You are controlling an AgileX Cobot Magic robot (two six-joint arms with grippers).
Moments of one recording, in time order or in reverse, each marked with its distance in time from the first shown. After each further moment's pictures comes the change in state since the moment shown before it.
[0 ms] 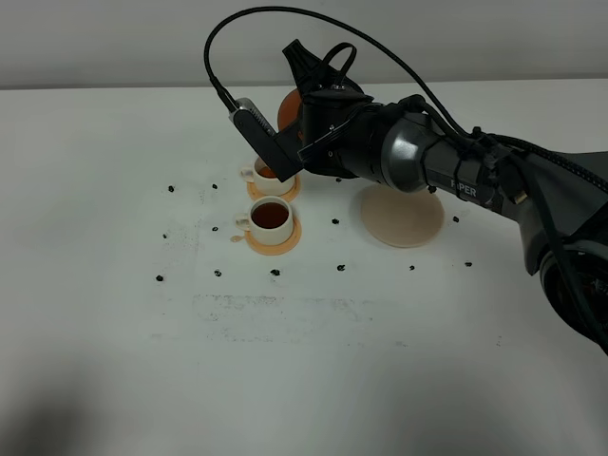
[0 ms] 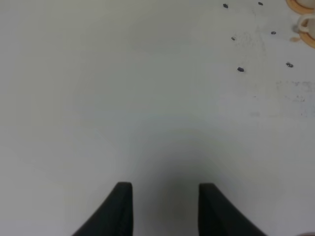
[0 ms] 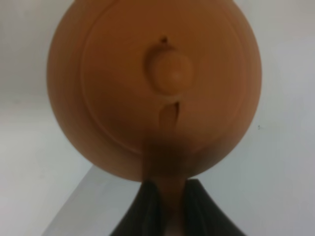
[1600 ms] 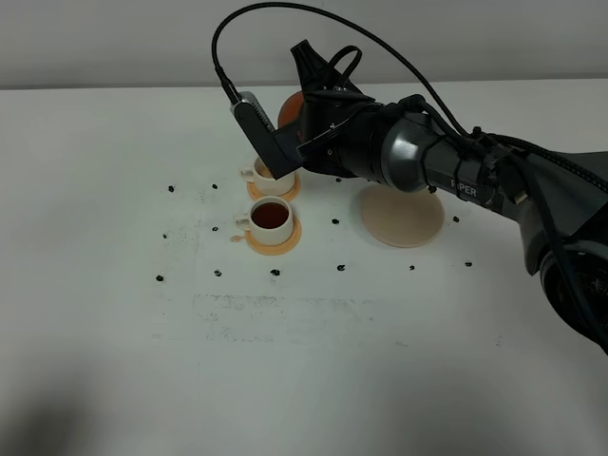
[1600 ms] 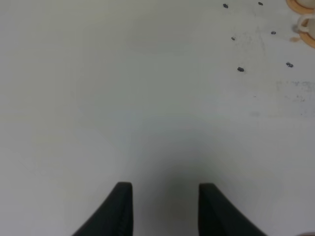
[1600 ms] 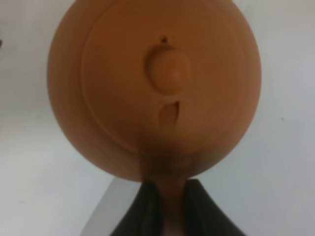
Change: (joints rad) left arm 0.000 0.000 0.000 0.000 0.000 0.000; right arm 0.000 -0.001 0.000 0.051 0.012 0.068
